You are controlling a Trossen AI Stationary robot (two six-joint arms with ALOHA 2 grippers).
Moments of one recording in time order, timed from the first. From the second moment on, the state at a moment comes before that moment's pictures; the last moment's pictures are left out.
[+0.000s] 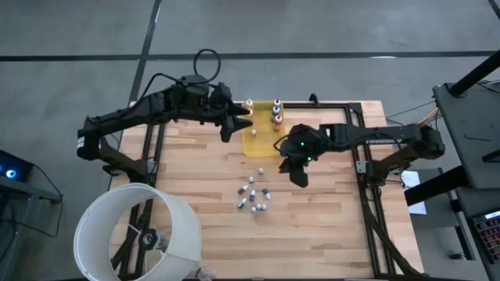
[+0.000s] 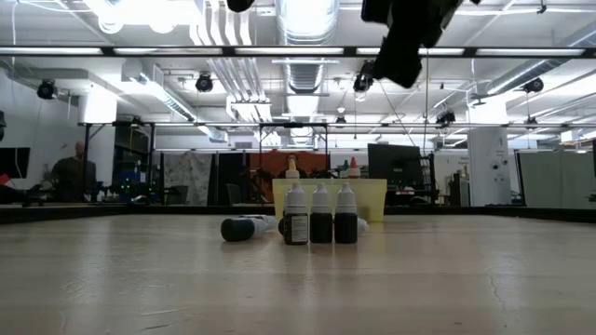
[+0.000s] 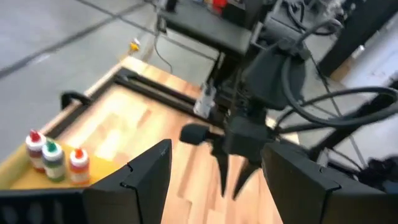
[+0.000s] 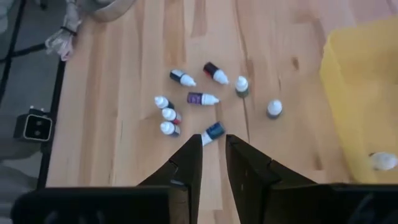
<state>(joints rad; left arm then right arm) 0.23 1.38 1.62 -0.54 0.14 -0.32 -0.08 1.38 1.14 -0.63 -0.26 0.20</state>
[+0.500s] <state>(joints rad) 0.23 1.46 1.61 -0.58 0.15 -0.26 -0.08 1.53 1.20 -0.65 -0.26 0.10</state>
